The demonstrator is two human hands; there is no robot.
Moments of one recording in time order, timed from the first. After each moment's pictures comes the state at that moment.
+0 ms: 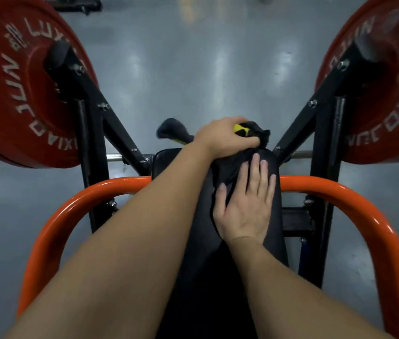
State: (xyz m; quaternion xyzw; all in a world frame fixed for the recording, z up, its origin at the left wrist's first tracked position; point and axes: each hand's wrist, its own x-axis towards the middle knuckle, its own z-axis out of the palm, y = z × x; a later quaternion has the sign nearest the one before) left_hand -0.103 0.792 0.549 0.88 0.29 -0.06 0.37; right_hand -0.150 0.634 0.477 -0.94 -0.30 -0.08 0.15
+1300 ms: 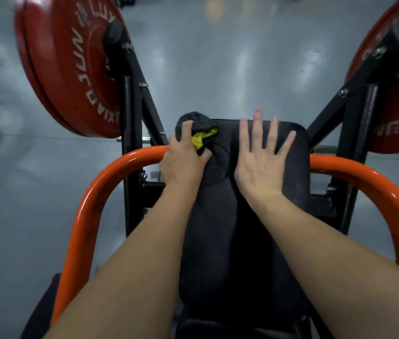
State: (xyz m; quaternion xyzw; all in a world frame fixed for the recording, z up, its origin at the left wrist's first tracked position) left_hand -0.278 0.759 0.524 0.80 0.55 0.11 0.22; right_hand -0.167 0.659 0.503 -0.89 -0.44 -0.11 0.02
